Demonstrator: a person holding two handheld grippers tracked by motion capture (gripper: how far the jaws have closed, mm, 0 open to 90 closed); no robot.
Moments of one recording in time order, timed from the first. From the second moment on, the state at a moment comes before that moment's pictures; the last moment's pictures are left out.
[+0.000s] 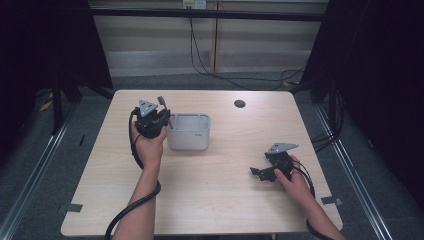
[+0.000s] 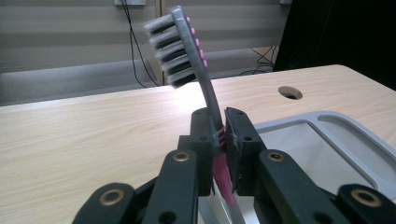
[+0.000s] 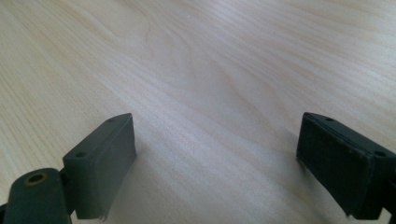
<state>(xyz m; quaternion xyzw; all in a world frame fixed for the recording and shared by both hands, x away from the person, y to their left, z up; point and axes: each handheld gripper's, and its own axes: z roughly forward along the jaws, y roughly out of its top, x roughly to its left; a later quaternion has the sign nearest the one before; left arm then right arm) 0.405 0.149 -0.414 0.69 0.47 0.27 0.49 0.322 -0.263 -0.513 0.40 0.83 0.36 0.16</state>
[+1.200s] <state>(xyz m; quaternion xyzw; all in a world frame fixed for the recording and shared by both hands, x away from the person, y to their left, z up) 0.380 0.148 -0.424 0.70 0.45 0.28 0.48 0.322 -0.263 -0.513 0.40 0.83 0.36 0.15</state>
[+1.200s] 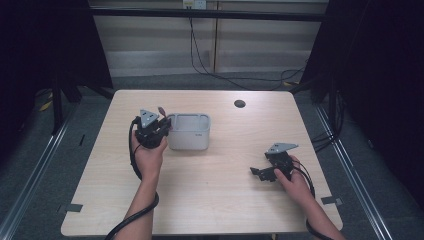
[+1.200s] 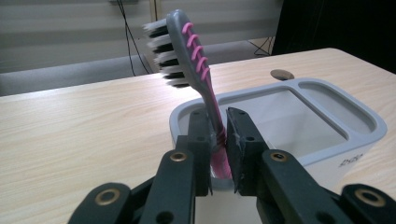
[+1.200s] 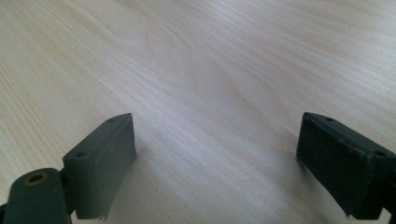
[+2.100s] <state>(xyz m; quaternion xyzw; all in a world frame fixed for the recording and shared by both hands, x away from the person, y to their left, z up) 0.377 0.148 -0.429 0.70 0.46 0.27 0.47 0.322 -0.263 -0.513 0.40 0.83 0.36 0.15</state>
